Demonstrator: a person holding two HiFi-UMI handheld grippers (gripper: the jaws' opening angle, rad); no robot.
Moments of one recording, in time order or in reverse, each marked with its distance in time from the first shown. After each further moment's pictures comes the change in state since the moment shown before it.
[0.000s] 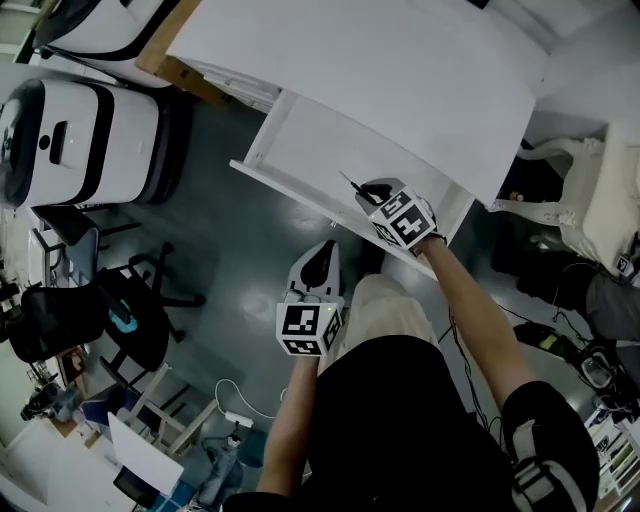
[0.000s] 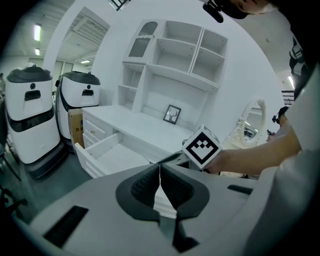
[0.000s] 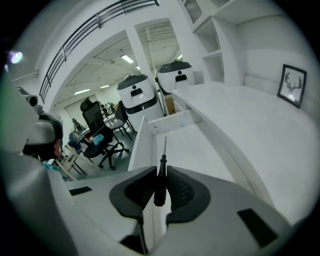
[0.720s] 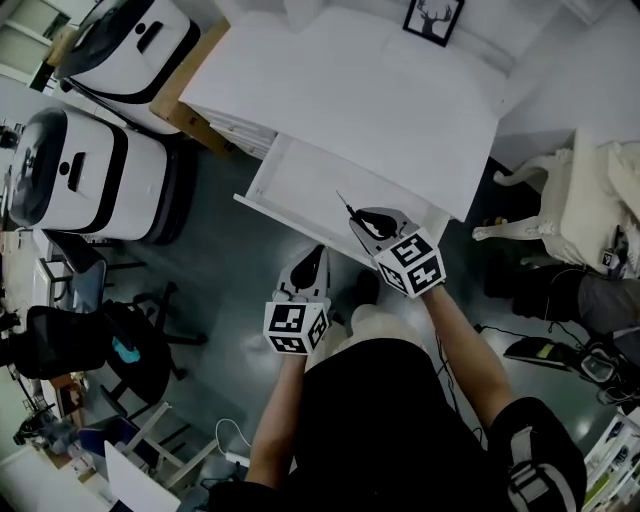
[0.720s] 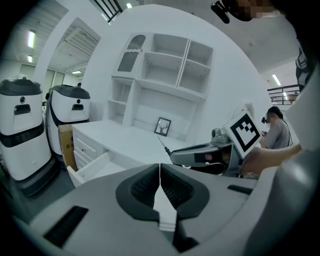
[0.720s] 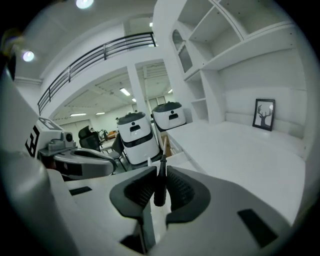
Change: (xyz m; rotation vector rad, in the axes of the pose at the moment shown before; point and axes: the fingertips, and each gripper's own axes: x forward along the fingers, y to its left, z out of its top) left arm -0.023 -0.037 0.052 0.089 -0.116 -0.073; right arm -0.151 0.046 0.065 0.064 -0.374 -0.088
